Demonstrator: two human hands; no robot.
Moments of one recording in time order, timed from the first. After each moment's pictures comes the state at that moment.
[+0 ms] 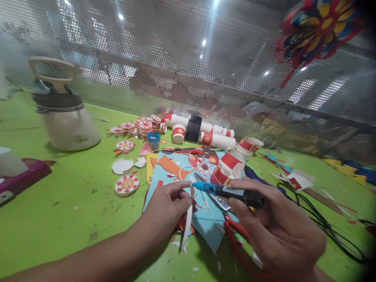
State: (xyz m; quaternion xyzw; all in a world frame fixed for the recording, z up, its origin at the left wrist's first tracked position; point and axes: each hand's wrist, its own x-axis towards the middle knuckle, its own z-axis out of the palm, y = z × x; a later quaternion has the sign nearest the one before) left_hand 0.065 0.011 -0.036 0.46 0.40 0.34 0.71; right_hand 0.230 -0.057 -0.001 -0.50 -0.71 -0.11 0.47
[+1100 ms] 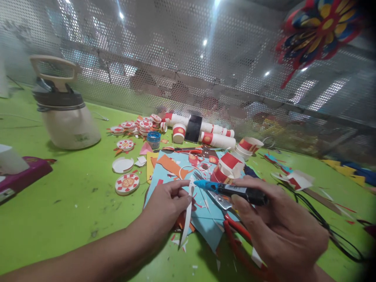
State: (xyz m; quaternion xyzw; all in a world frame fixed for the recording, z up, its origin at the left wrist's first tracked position) left_hand 0.065 0.013 -0.037 0.45 0.41 0.34 0.71; right_hand 0.230 -0.056 -0.001 -0.50 -0.70 -0.14 0.49
